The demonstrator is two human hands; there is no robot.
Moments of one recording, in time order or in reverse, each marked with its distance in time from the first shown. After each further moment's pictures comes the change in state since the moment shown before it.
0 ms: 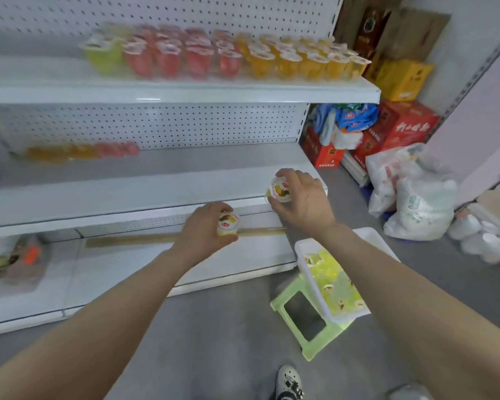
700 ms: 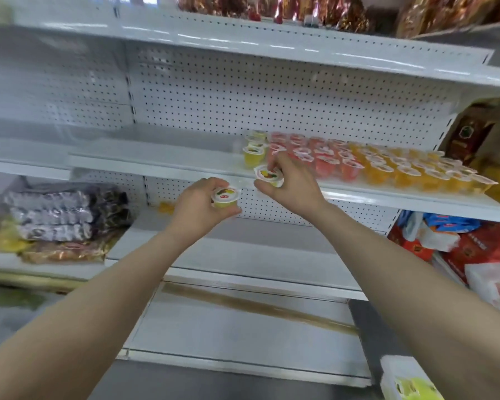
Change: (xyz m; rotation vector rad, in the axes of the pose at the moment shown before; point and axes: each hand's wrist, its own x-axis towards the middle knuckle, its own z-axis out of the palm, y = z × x) left_hand 0.002 -0.081 -0.265 -0.005 0.568 -0.134; right_hand 0.228 -0.234 -0.003 0.383 0.020 -0.294
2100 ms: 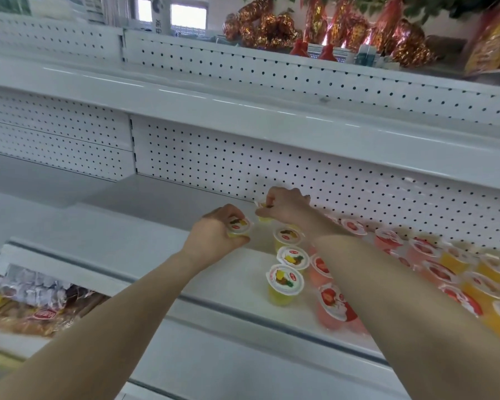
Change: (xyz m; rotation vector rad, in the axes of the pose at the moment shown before) left_hand 0.279 -0.112 0.065 0.099 -0.031 -0.086; right_hand 0.320 0.138 0.159 -0.208 -0.490 0.241
